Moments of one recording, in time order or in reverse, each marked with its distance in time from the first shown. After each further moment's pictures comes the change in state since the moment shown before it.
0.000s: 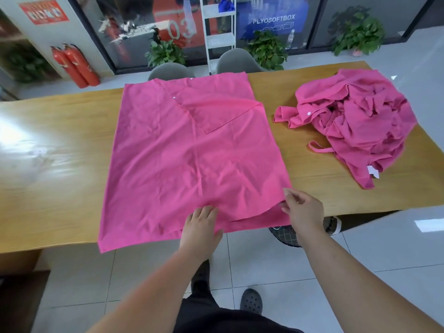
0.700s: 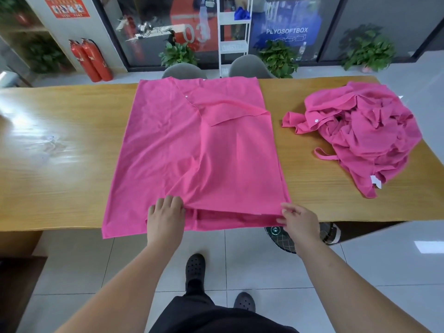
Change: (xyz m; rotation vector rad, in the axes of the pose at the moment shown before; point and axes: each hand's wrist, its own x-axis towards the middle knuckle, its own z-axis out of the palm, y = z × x) left_hand -0.032 -0.073 -0.019 0.111 0.436 -0.232; right_hand -0.013 0.024 0.002 -0.149 -0.071 0.060
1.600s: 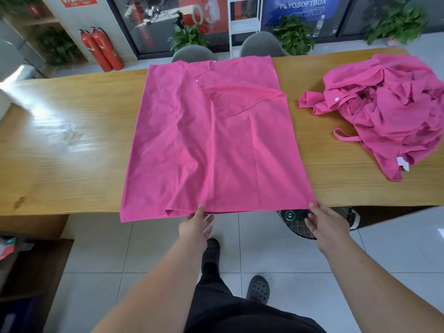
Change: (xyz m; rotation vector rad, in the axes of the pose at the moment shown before) left_hand -0.031 0.044 0.024 -1.477 -0.240 -1.422; right_hand 0.012 0.054 -0.015 0.572 0.066 0.329
